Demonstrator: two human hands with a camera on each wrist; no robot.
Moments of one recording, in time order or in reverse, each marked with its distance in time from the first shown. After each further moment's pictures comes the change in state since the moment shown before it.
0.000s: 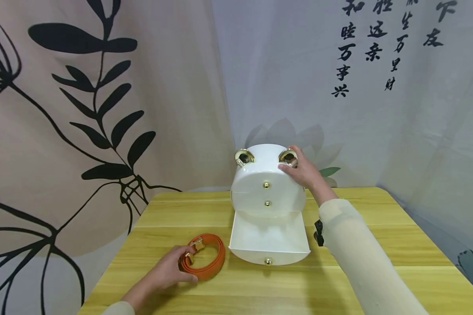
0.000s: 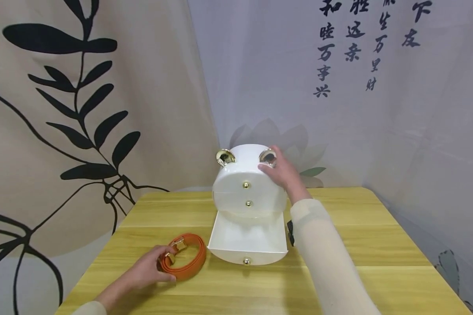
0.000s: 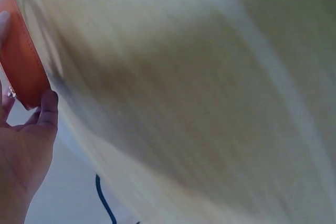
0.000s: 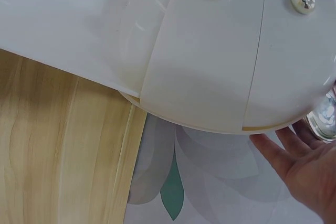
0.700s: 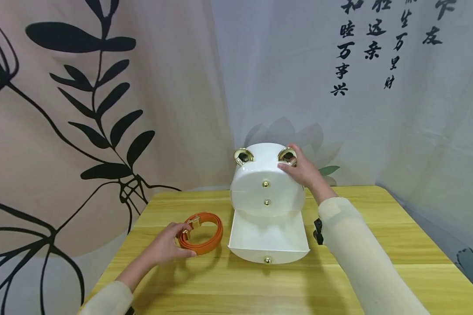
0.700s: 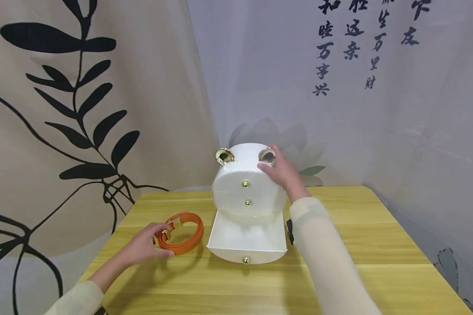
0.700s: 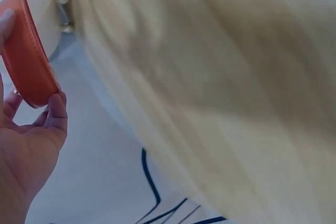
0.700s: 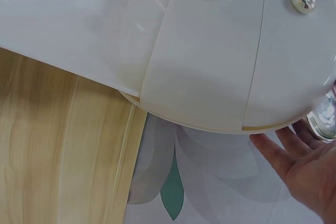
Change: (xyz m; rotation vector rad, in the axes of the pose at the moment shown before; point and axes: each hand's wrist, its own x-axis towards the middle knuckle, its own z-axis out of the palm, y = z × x) left_hand 0.022 0.036 -0.045 0.112 0.092 0.042; right_hand -0.001 0.000 -0.001 -0.008 -0.006 -0.008
